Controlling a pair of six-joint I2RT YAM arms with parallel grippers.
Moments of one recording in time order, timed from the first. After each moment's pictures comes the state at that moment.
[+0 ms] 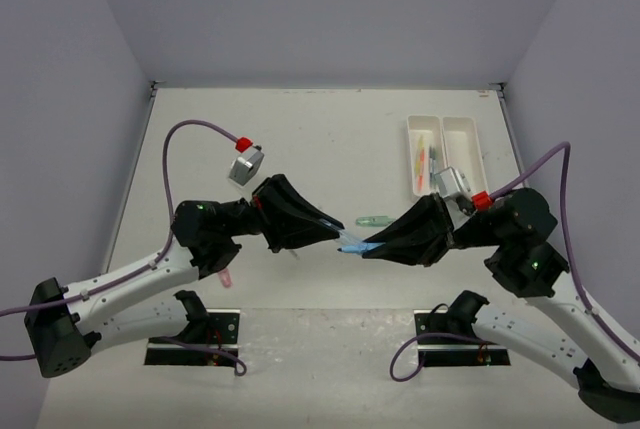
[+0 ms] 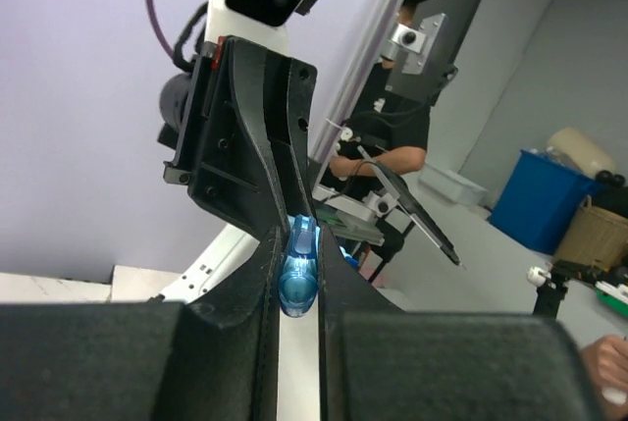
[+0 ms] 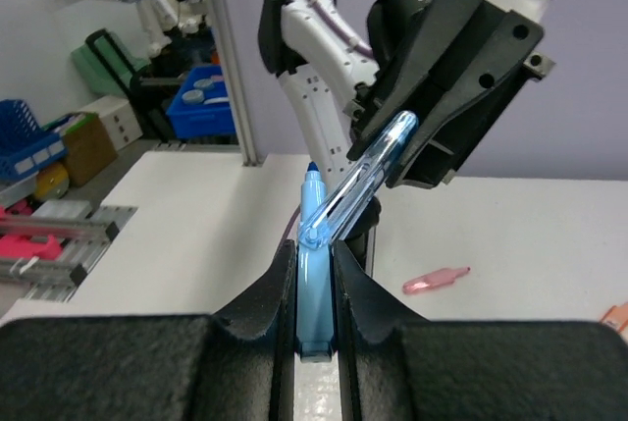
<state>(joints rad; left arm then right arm) -0.94 0.99 0.70 1.01 0.65 -1.00 0.80 0.68 0.97 -0.03 -0.90 0.29</state>
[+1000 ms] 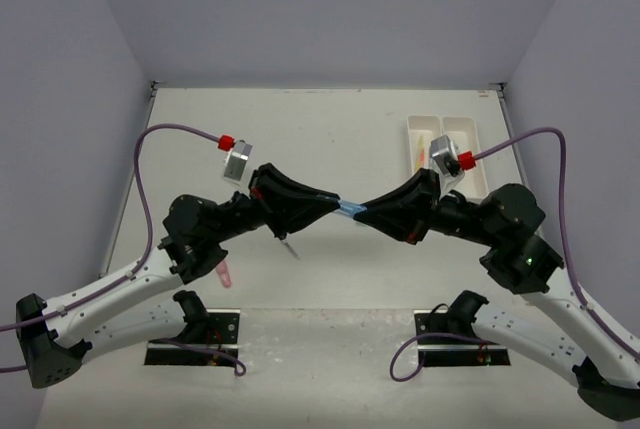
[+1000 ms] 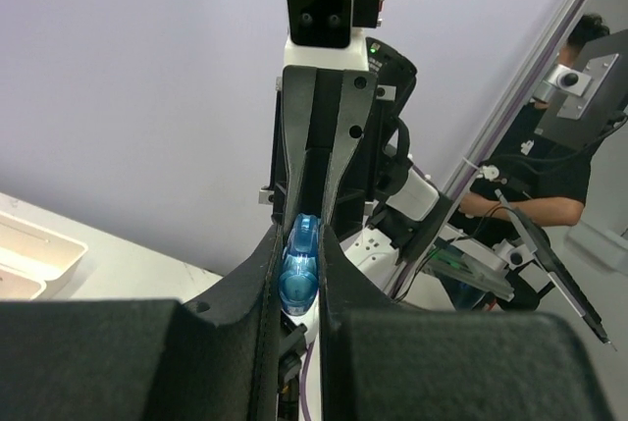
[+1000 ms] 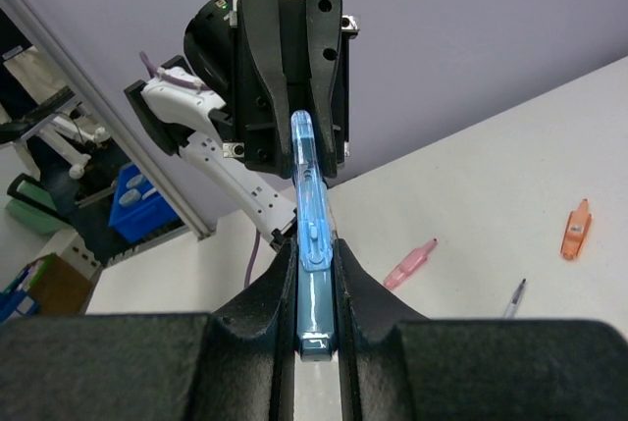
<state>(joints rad) -0.95 0.88 0.74 0.62 0.37 -0.71 0.81 0.70 0.96 -0.08 -0.52 0.50</state>
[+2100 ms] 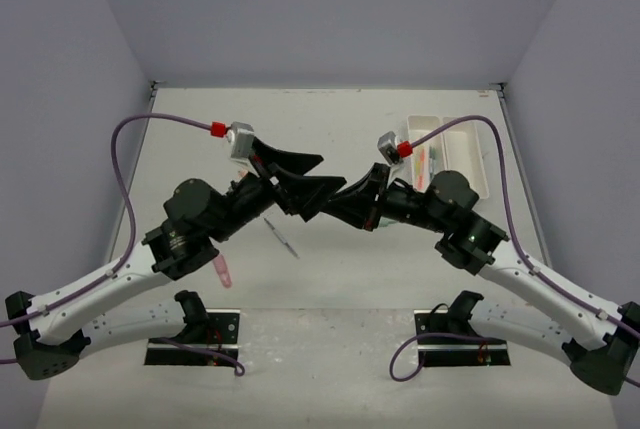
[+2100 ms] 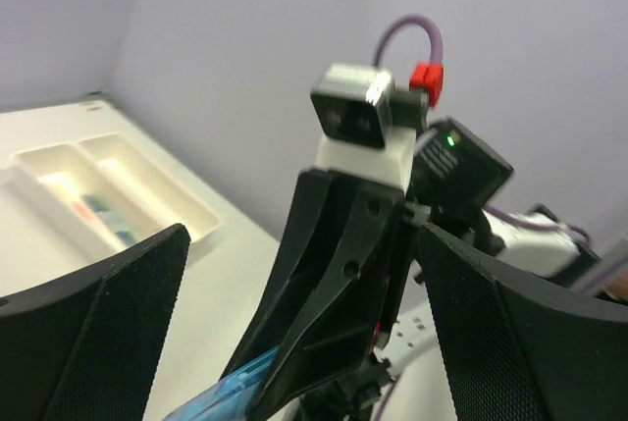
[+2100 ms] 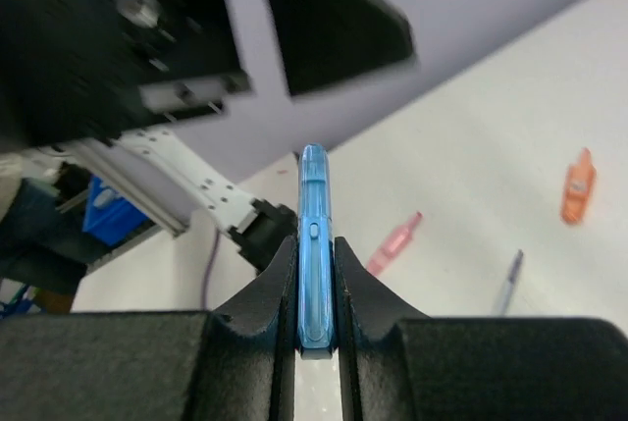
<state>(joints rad) -1.02 0.89 0.93 0.25 -0.01 -0.57 0.85 0.91 0.88 0.13 -0.45 0.53</state>
